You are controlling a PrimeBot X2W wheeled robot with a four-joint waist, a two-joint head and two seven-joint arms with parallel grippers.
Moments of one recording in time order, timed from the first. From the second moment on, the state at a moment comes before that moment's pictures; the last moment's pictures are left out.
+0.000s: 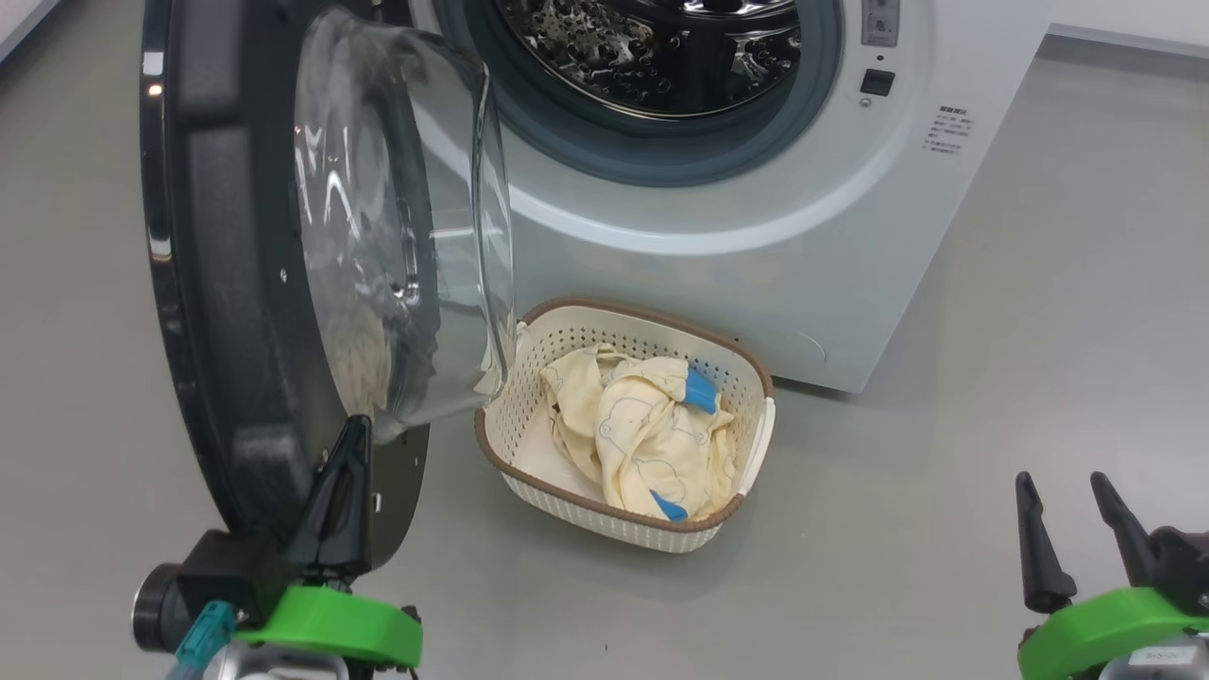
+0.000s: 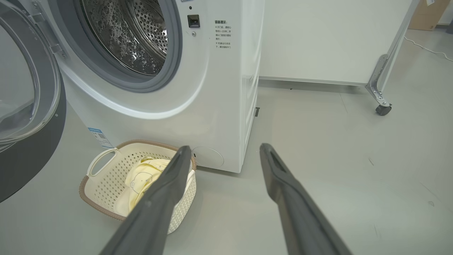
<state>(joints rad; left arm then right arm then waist) -0.10 0.27 -0.39 -0.04 -0.39 0.25 -0.18 0.14 -0.04 -0.17 0.07 0.10 0.13 -0.11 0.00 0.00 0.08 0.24</state>
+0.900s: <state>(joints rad) -0.10 0.37 -0.23 0.11 -0.44 0.25 -0.18 0.13 -0.03 -0.19 0.06 0.10 0.13 -0.08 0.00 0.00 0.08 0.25</state>
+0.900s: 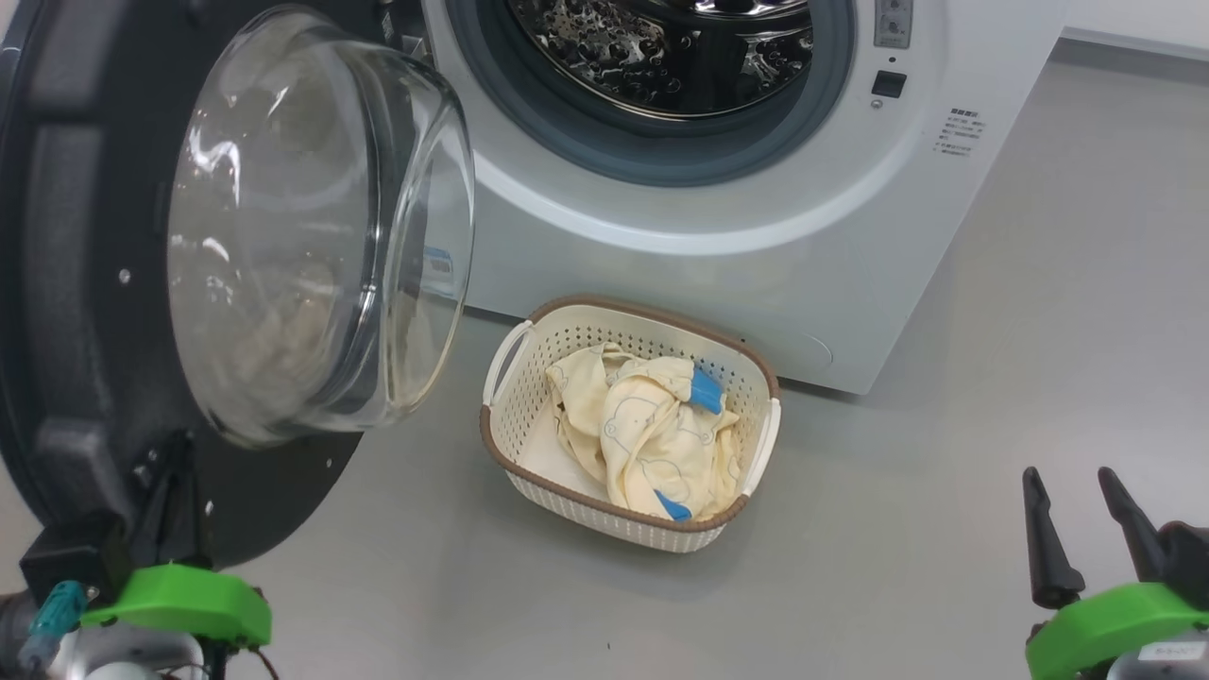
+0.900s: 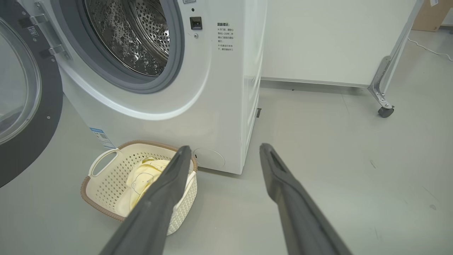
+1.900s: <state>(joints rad) -0.23 0.49 -0.09 0.47 -0.50 0.25 -0.22 0.14 -0.03 -0.19 0.05 0.10 0.13 -0.07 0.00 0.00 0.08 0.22</state>
